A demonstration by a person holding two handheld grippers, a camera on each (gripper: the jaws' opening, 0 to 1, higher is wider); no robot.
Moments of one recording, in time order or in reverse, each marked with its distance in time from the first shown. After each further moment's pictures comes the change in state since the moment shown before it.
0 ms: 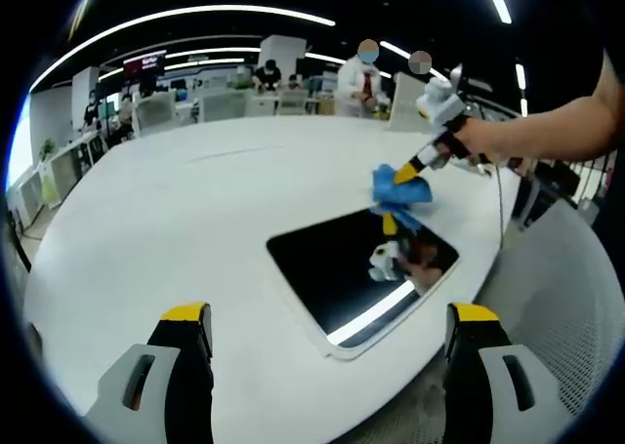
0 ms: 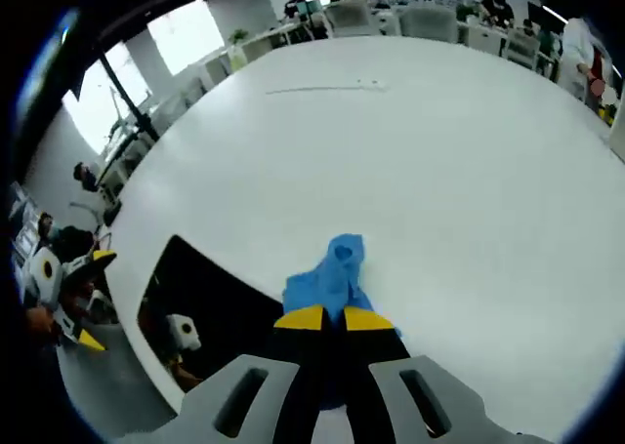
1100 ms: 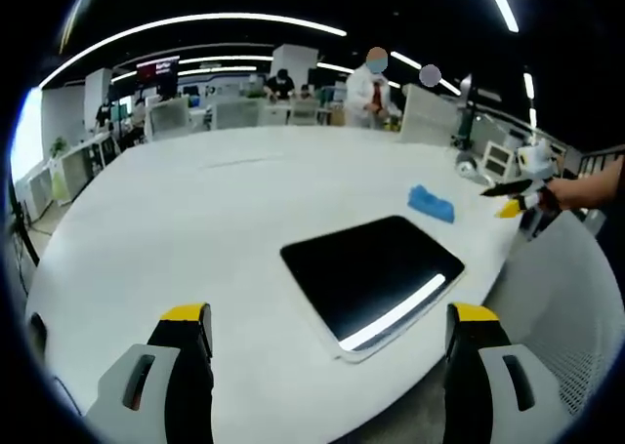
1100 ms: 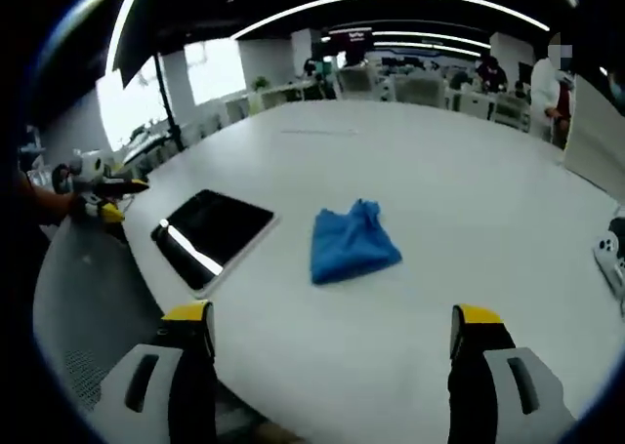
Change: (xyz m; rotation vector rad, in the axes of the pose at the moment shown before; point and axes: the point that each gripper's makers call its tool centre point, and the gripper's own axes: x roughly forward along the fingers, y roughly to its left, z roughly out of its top) left arm -0.012 0.007 0.006 -0.022 -0.050 0.057; right arm -0.121 -0.046 -0.118 -0.188 -0.308 0.027
